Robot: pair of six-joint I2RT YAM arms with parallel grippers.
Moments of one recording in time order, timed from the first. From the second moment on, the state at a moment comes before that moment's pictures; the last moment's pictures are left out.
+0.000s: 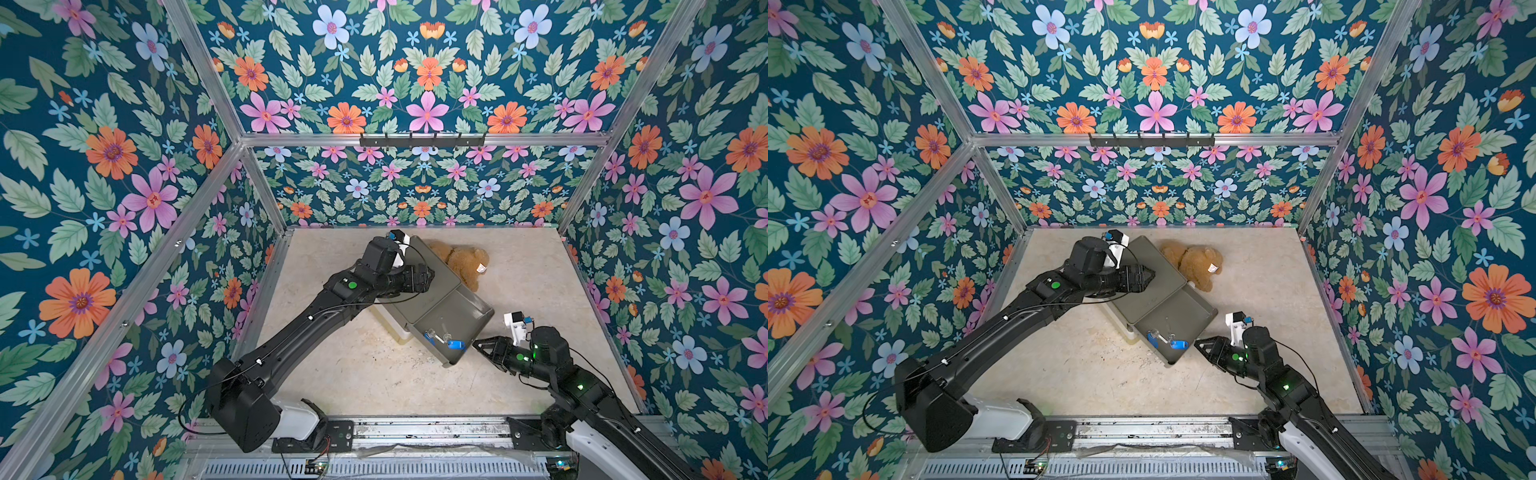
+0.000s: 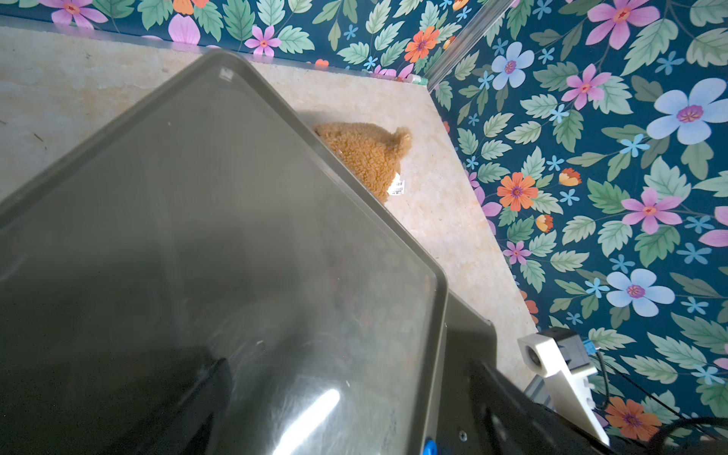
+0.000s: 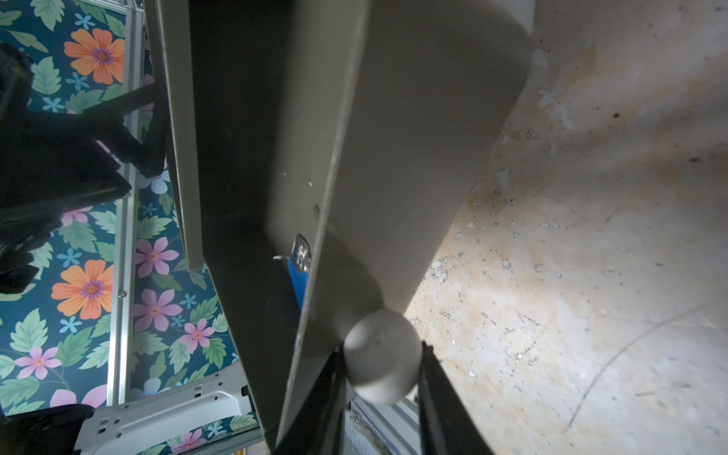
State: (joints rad) left arm -0.68 1.40 1.30 -0.50 0.14 -0.51; right arm 0.58 0.55 0.35 -0.32 -0.40 1.09
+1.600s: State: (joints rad) left arm -0.57 1.40 1.30 -0.62 0.14 -0.44; right arm 0.58 1.00 0.83 -0.28 -0.38 0.97
